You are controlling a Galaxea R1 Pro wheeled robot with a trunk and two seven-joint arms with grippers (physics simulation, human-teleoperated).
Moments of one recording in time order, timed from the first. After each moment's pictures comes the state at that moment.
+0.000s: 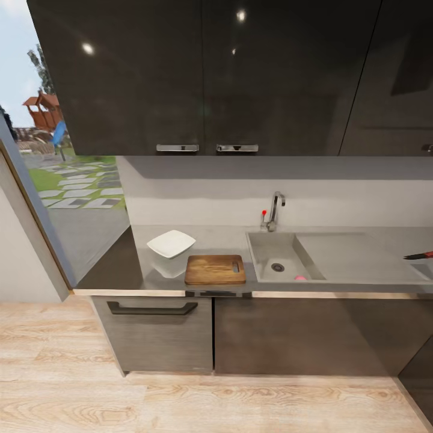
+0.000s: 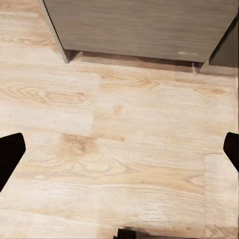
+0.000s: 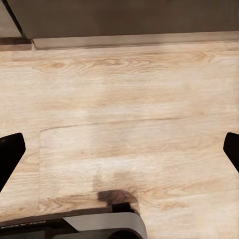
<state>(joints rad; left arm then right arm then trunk) 0.00 0.03 0.12 -0.44 0.03 -0.47 -0.03 -0.11 0.05 0.36 -0.07 -0.35 -0.67 -0.19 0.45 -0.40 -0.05</state>
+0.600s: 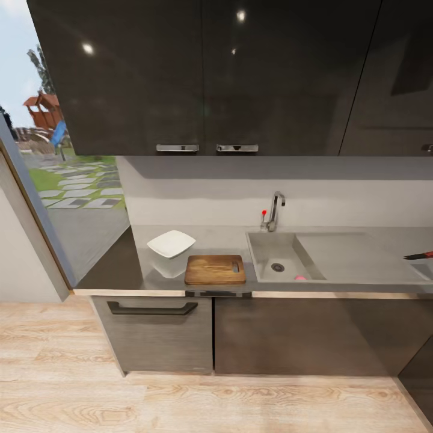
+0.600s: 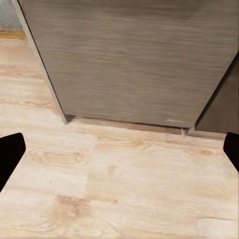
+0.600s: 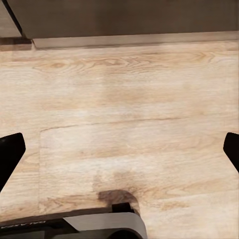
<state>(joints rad) 0.17 0.00 0.12 -0.94 0.03 -0.36 -0.02 -0.11 0.05 0.36 -0.07 -0.35 -0.67 -0.19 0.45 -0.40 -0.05</state>
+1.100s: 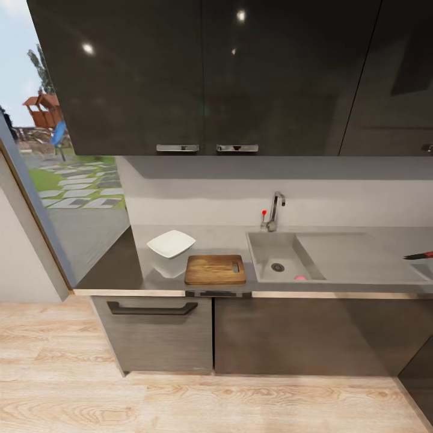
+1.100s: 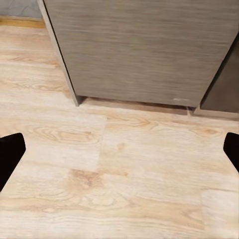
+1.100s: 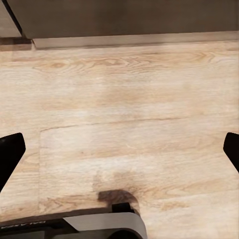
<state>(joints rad) 0.40 -0.01 0.13 -1.11 0.03 -0.38 -0.02 -0.11 0.05 0.36 -0.07 -0.35 -0.67 -0.19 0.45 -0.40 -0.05</state>
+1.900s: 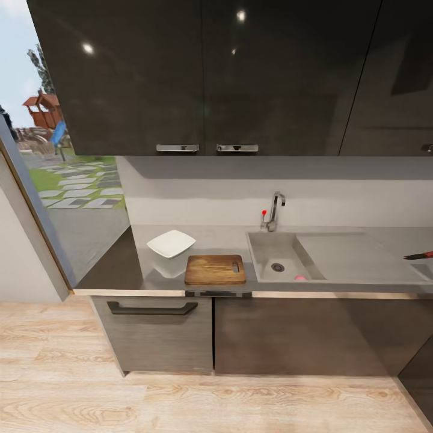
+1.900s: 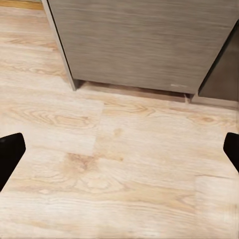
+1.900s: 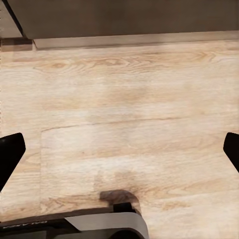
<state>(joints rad) 0.40 -0.04 0.13 -1.04 0.04 -0.41 -0.01 -0.11 0.05 0.36 -0.08 -0.35 -0.67 -0.19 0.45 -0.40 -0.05</state>
